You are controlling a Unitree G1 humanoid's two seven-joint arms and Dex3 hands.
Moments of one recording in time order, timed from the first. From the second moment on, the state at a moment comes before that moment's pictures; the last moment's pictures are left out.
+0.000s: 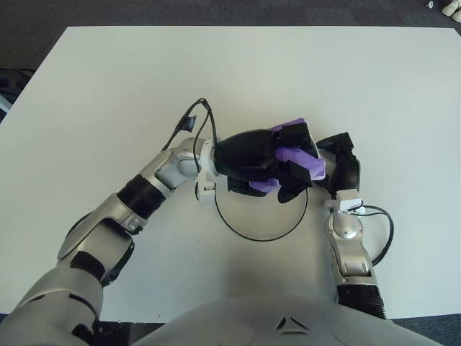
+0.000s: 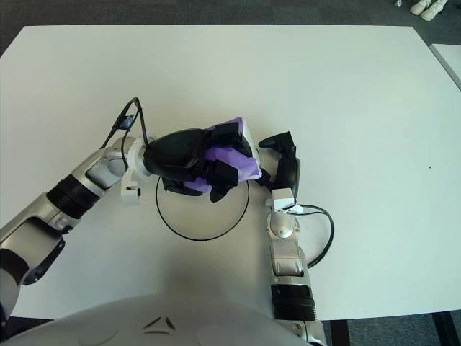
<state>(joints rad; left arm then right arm) -0.58 0.42 -0.60 0.11 0.21 -1.02 -0.30 0.11 0.07 -0.01 -0.08 -0.26 -0.24 -0.29</state>
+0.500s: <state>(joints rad) -0.53 0.41 -0.59 0.08 0.09 -0.93 -0.45 0.11 0.07 -0.01 -0.09 -0.26 -0.23 -0.30</state>
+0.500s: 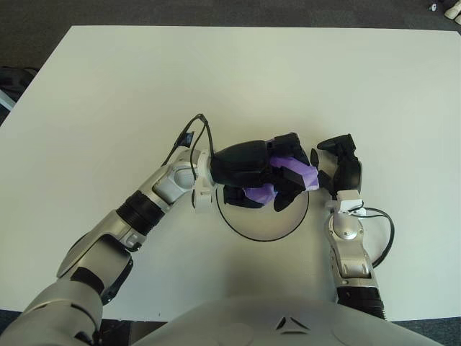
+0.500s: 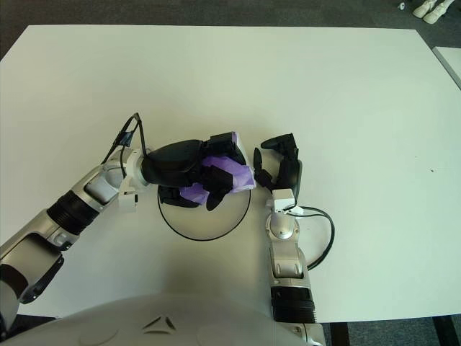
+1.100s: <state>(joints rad) -0.53 0.38 -0.54 0.12 0.09 -0.94 -0.54 0.11 0.07 -0.01 -0.09 -0.25 -0.25 -0.29</state>
